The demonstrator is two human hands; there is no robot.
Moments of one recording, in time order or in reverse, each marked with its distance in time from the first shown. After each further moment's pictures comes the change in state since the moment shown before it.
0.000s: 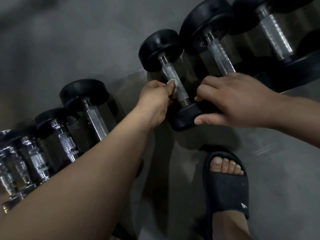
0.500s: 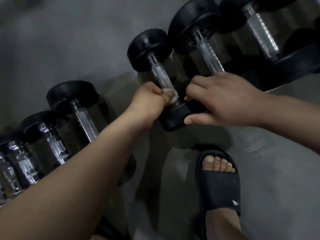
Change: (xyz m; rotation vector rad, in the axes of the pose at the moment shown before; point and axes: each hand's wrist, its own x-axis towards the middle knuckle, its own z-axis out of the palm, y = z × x) left_hand -0.009 -0.001 -0.005 0.560 -0.028 0.199; right_hand 0.000 -0.001 0.001 0.001 0.005 0.013
